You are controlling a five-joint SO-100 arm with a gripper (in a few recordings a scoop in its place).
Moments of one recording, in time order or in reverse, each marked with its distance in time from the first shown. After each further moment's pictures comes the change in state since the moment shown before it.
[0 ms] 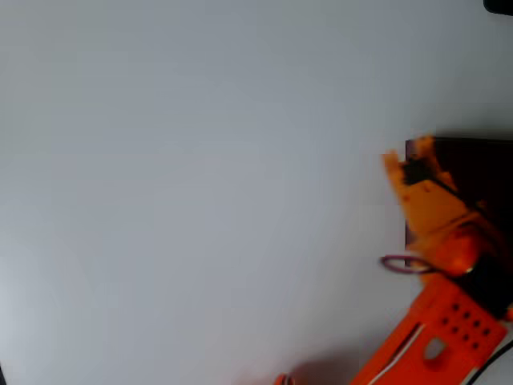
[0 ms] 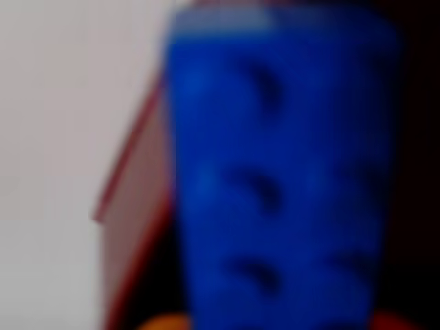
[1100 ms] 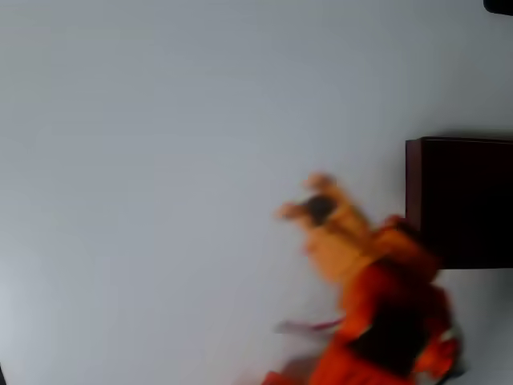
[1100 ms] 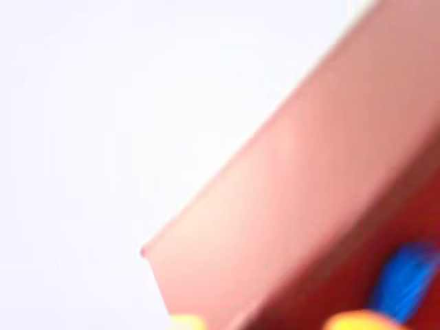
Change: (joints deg) arm -16.2 32.3 26.4 -3.9 -15.7
